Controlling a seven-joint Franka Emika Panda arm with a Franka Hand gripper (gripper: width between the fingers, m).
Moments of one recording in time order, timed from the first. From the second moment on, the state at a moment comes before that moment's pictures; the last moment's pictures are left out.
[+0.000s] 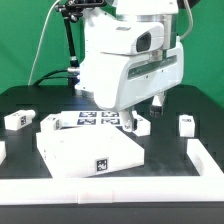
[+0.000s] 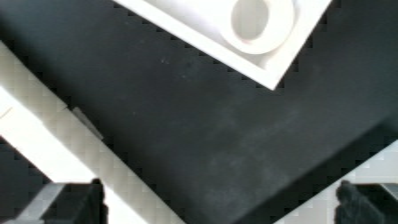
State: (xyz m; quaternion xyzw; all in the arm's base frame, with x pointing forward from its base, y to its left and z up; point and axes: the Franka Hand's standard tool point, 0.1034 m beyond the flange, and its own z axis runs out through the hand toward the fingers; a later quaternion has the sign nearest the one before) arm 0.597 0.050 0.093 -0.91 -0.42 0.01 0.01
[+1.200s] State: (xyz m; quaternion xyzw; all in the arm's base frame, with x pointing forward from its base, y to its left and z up) arm 0.586 0.034 0.087 -0.86 -0.51 -0.03 -0.01
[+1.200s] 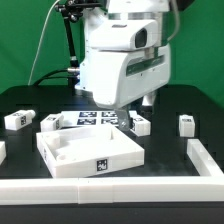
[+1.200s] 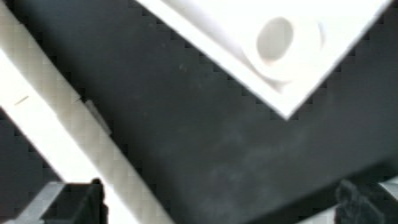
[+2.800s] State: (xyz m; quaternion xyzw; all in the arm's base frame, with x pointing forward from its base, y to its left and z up) arm 0.520 0.004 0.057 -0.61 -0.78 -0.03 -0.08
